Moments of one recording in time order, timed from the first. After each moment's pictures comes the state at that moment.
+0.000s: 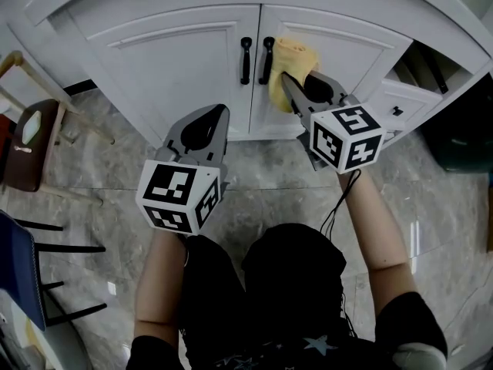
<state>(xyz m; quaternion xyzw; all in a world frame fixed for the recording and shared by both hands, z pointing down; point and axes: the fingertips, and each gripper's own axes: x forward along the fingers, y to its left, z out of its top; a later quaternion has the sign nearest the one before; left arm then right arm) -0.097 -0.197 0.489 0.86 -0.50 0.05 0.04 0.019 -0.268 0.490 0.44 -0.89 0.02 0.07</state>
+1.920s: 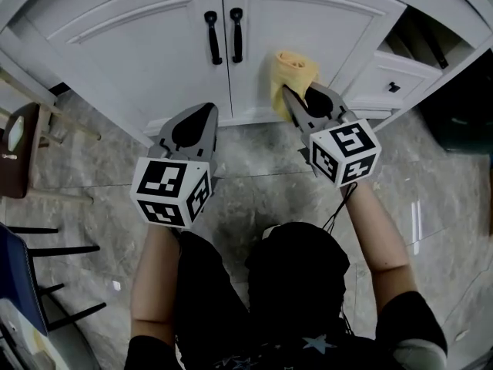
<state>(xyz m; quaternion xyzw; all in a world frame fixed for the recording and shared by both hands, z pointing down) -0.069 -0.204 0.551 0.86 -0.50 0.08 0.07 0.072 -0.243 0.566 0.45 -0.89 0.01 0.08</state>
